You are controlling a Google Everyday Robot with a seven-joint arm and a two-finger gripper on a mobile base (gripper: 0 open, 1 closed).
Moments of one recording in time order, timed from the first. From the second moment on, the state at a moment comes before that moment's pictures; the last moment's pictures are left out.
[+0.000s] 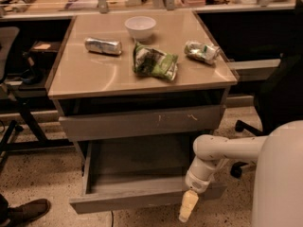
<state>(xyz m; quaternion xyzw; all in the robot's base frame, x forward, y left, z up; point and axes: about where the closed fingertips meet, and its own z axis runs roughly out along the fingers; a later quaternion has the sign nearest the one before) 0.415 -0.140 0.410 0.54 -0.81 -0.22 0.05</state>
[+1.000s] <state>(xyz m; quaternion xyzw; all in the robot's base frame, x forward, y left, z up) 0.344 -0.187 0.444 0.48 -0.85 -0.22 0.08</state>
